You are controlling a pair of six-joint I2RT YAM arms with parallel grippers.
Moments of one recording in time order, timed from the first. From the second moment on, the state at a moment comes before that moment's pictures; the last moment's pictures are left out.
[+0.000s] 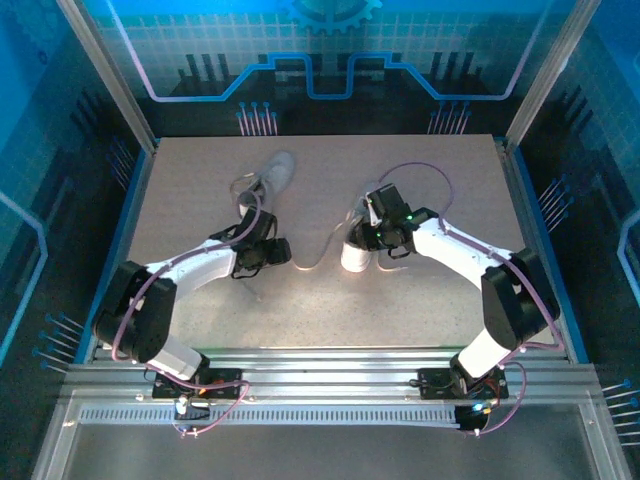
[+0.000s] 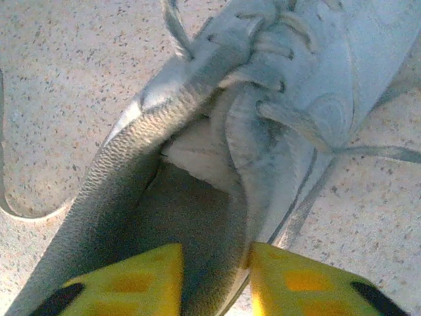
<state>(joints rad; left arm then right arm) -0.41 1.54 0.84 -0.36 -0.02 -0.68 0.51 1.61 1.10 -0.52 0.00 0.33</state>
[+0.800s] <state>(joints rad) -0.46 1.89 1.17 -0.55 -0.18 -0.72 0.59 1.54 1.13 -0.72 -0.20 0.35</state>
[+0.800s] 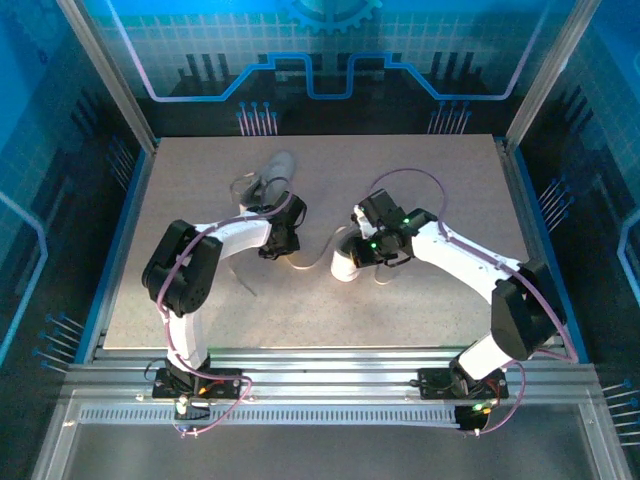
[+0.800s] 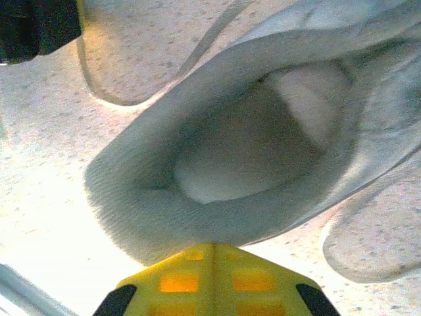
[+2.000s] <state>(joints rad) -0.49 1.58 1.07 -0.46 -0.04 -0.50 0.54 1.75 1.31 -0.83 -0.04 0.48</state>
